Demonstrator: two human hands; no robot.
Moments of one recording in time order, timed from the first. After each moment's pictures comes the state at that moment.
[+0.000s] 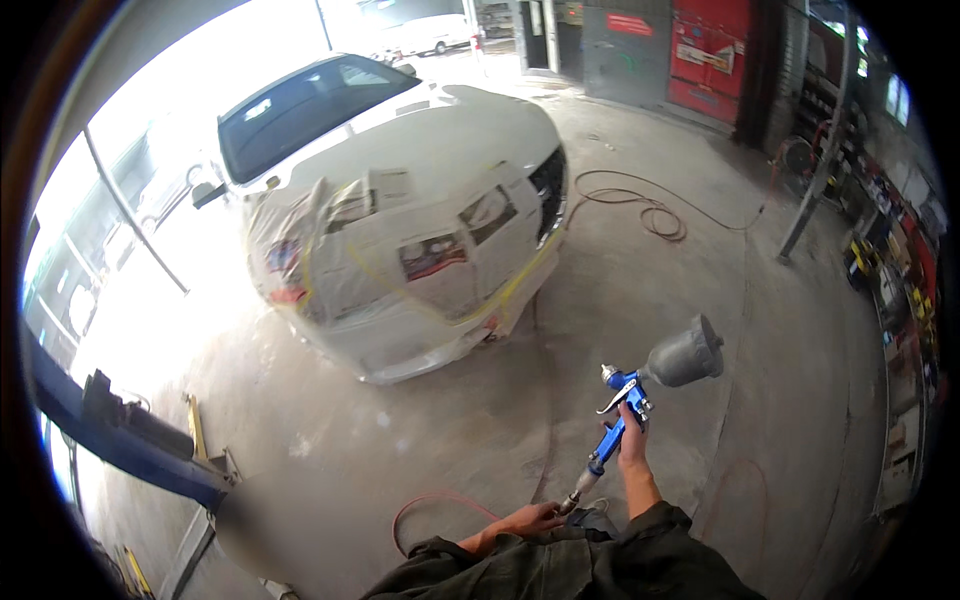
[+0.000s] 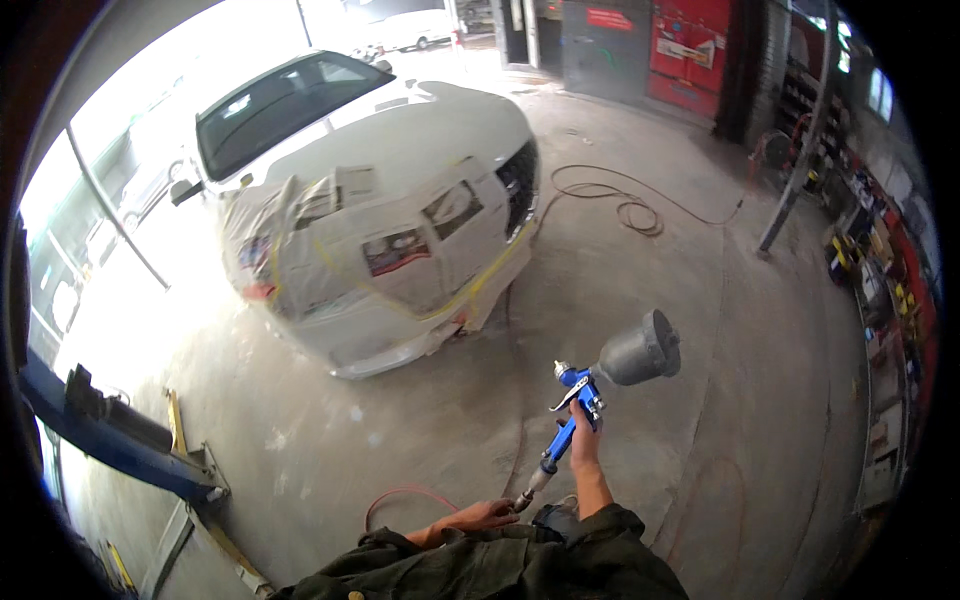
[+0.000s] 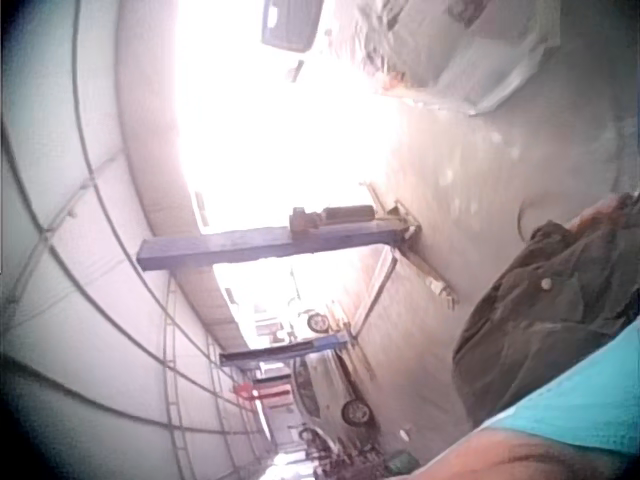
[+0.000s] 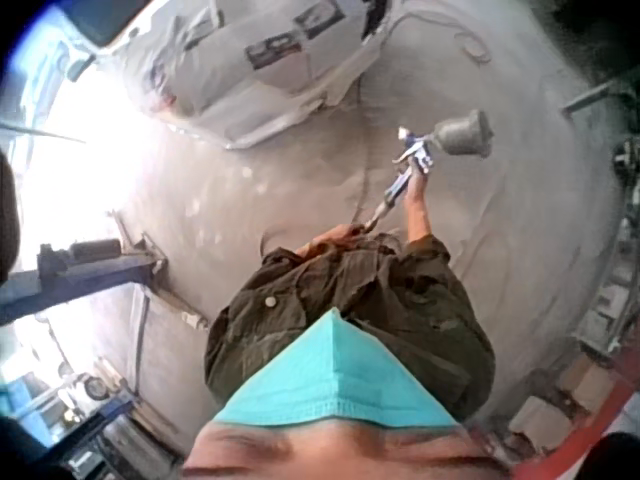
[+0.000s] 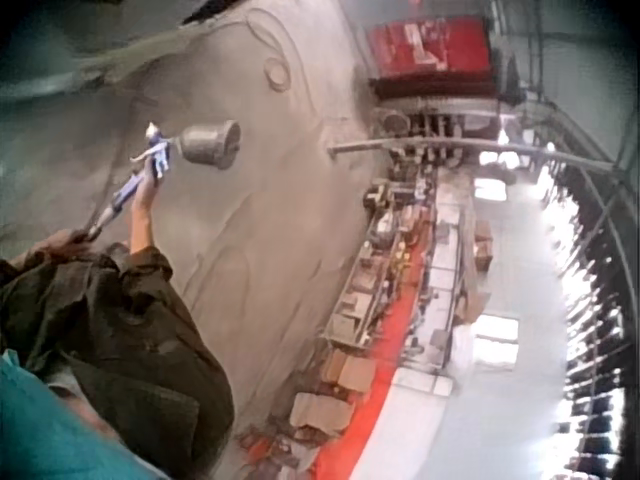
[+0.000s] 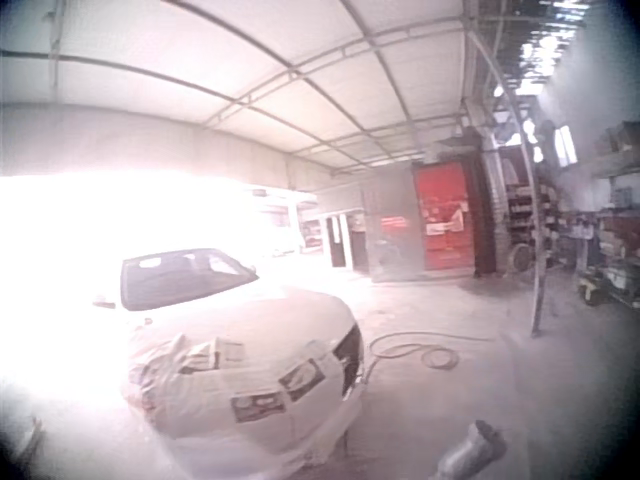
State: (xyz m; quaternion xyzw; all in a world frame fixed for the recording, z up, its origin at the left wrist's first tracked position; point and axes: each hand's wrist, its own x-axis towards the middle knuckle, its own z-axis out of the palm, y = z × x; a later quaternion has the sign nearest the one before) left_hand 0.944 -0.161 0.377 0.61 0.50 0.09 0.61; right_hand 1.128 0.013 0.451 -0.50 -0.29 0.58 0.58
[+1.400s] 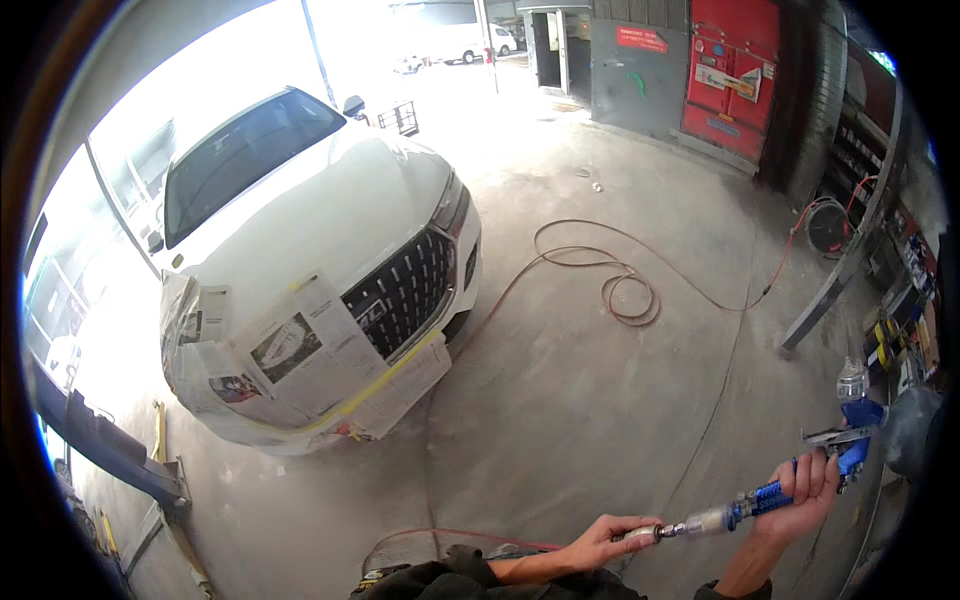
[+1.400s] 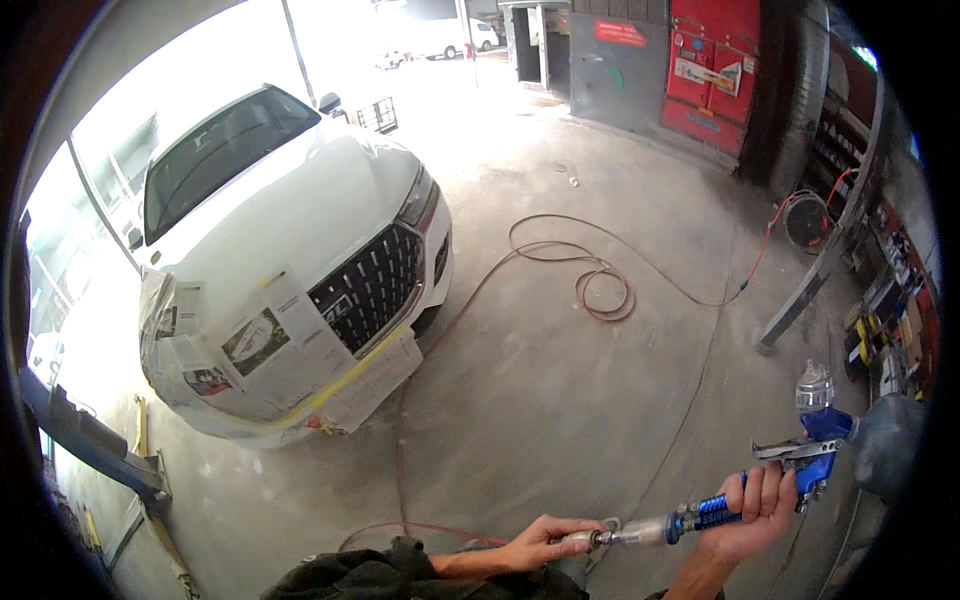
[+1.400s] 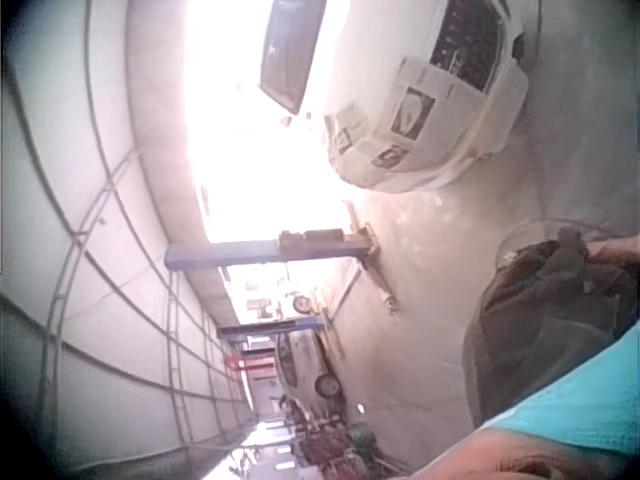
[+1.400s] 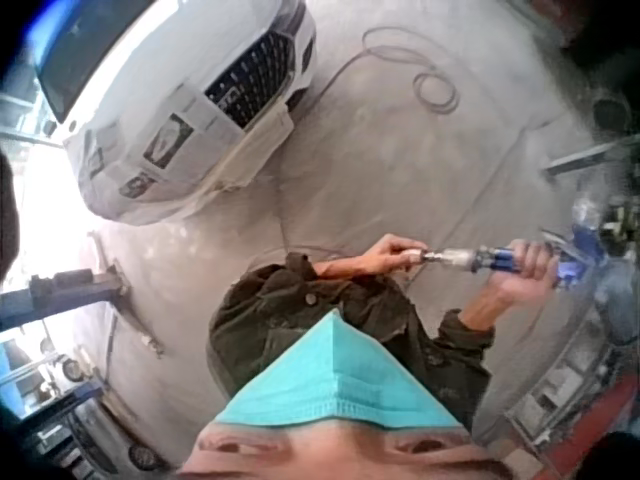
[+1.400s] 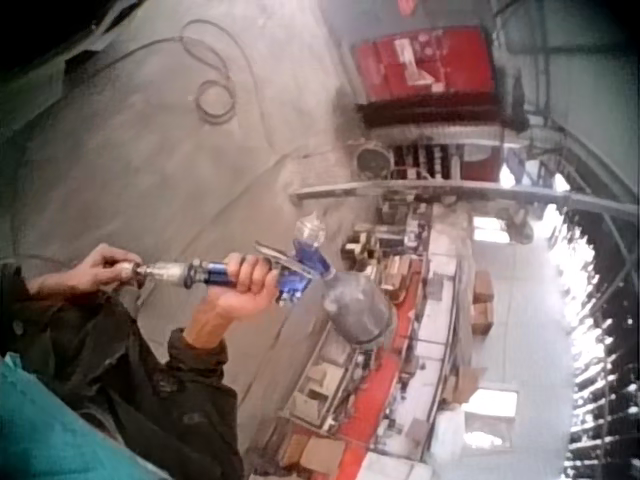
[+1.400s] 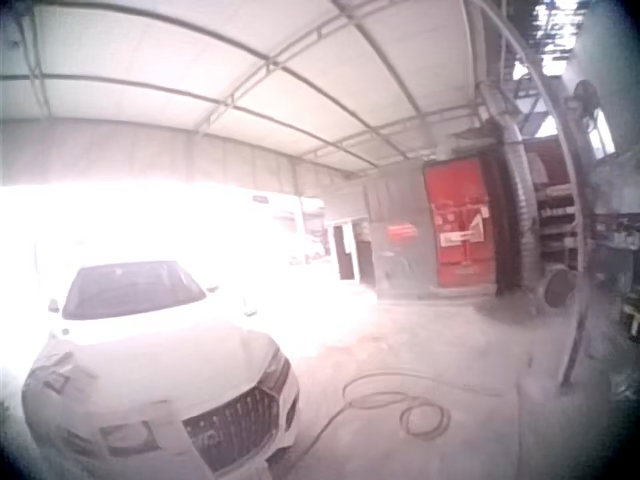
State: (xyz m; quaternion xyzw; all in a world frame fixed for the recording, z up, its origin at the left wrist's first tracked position) left_hand 1.502 0.598 0.535 0.42 0.27 0.44 0.74; right_hand 1.700 0.673 0.706 -0.15 -0.23 0.50 0.82
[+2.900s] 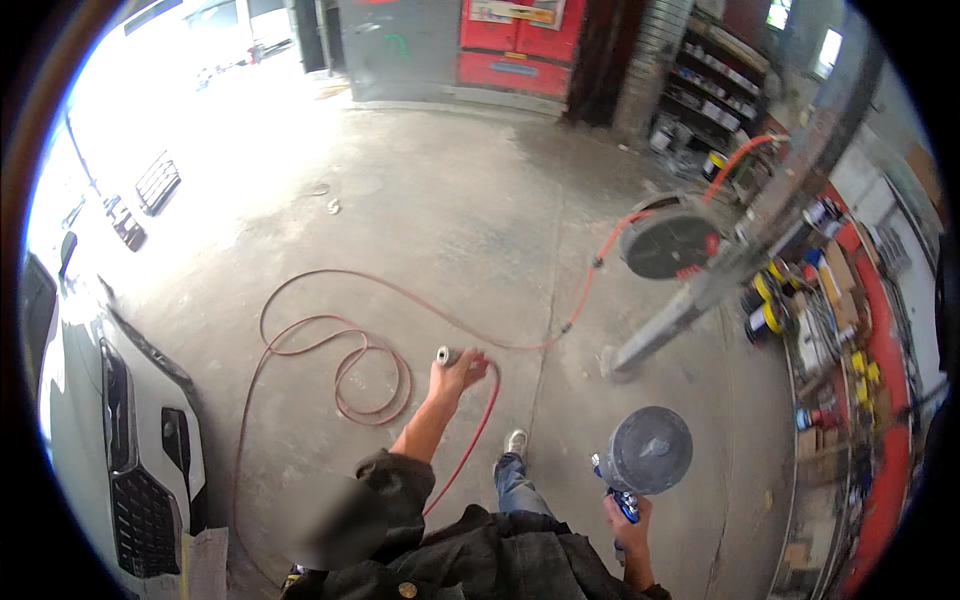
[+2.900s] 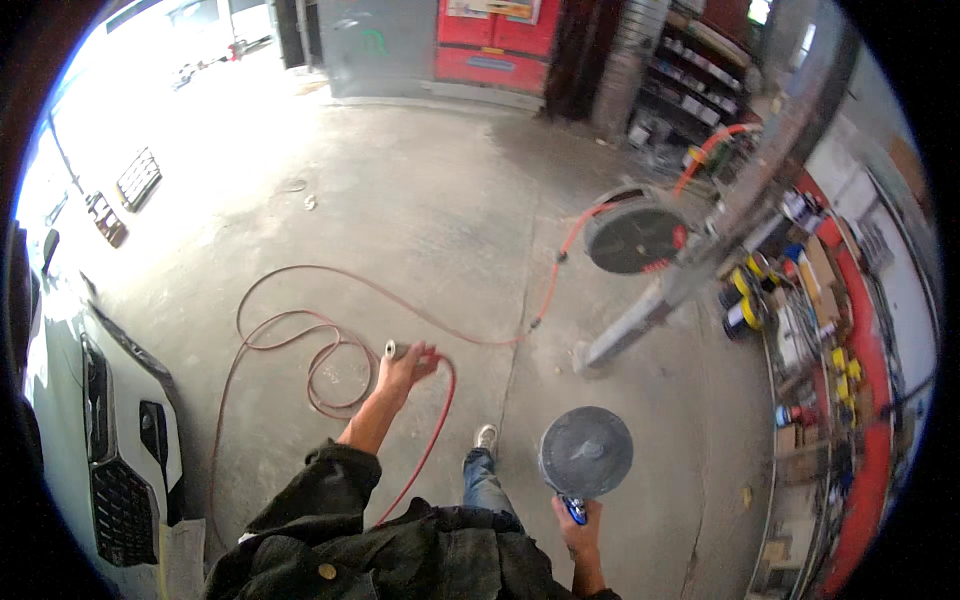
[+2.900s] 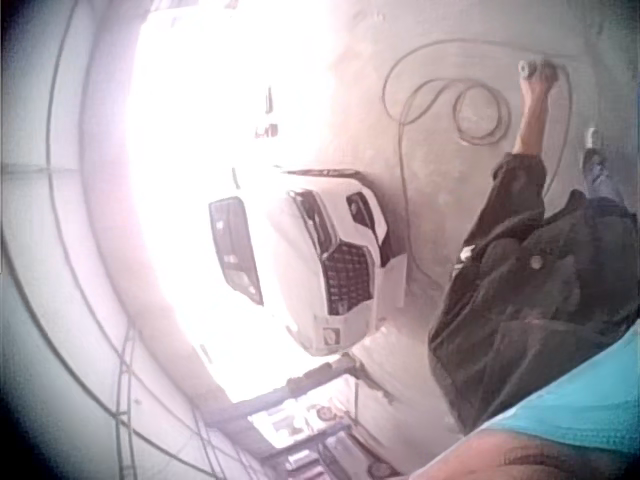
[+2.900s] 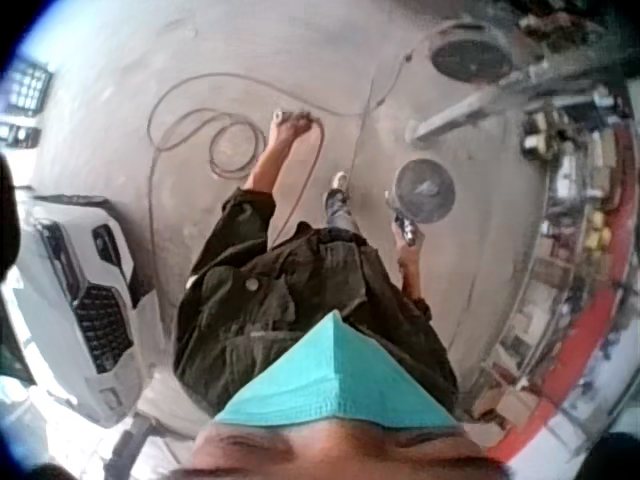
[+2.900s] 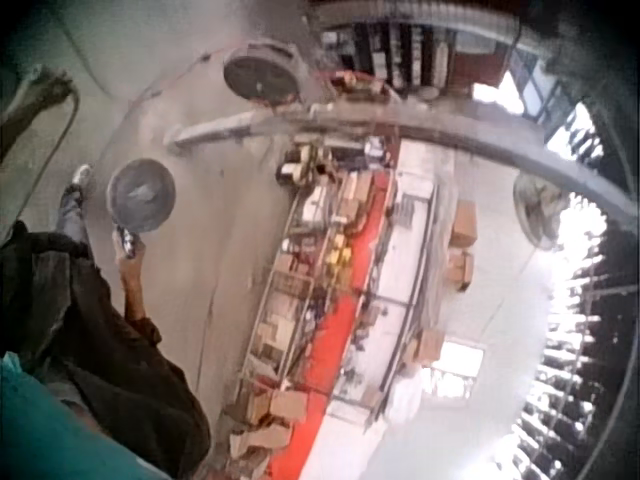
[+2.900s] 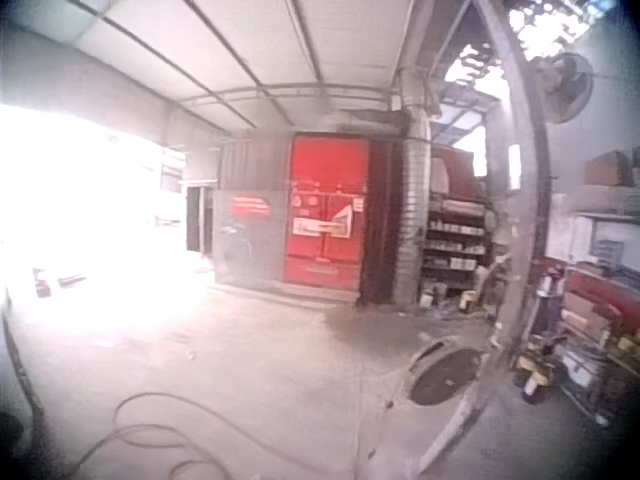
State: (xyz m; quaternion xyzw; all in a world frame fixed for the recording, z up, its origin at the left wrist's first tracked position) left_hand 1.988 1.824 0.402 0.27 0.44 0.52 0.68; right_hand 2.292 1.531 0.448 -0.70 -0.41 0.35 0.47
